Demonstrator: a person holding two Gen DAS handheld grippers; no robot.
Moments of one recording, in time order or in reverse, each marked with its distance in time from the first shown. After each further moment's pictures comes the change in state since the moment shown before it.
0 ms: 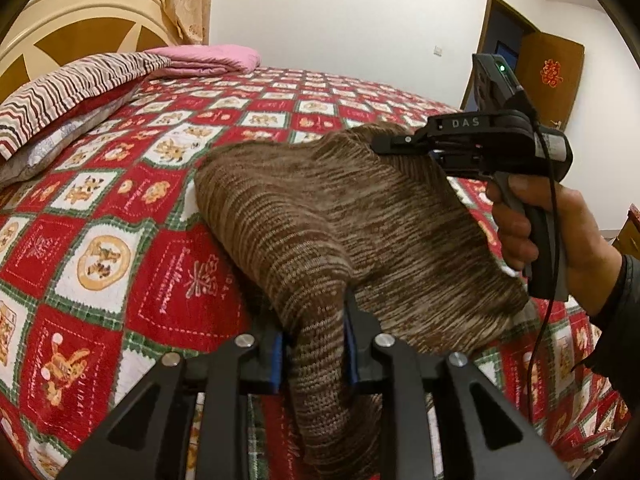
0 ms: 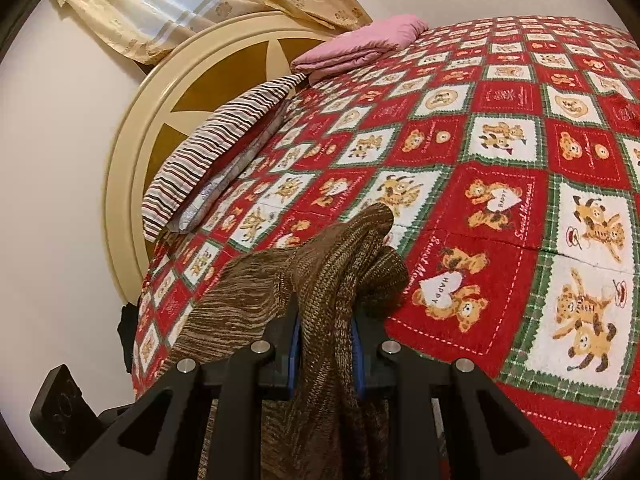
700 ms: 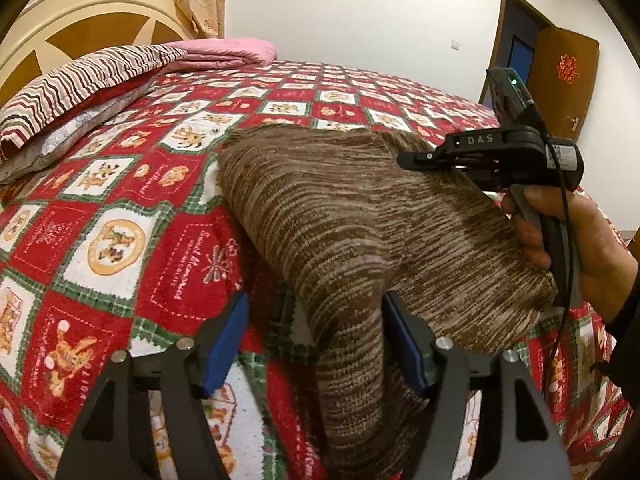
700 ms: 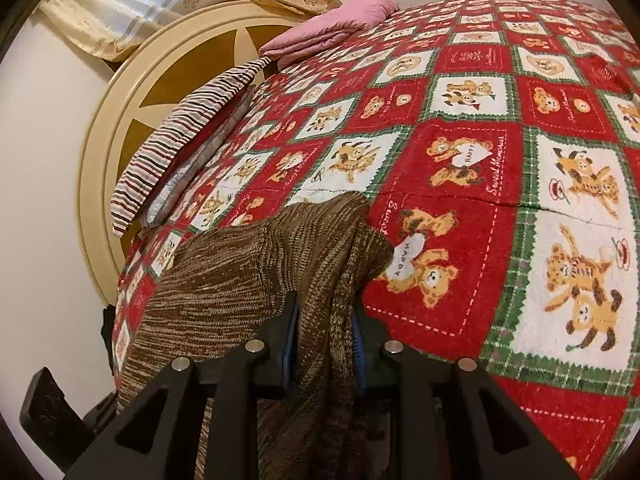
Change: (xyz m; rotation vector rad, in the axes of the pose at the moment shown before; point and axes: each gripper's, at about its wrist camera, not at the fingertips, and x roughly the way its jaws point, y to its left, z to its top) left arm 0.004 0.005 -0.006 -0.009 0.018 0.075; right arm 0.017 -0.026 -0.015 0.054 0.047 -0.080
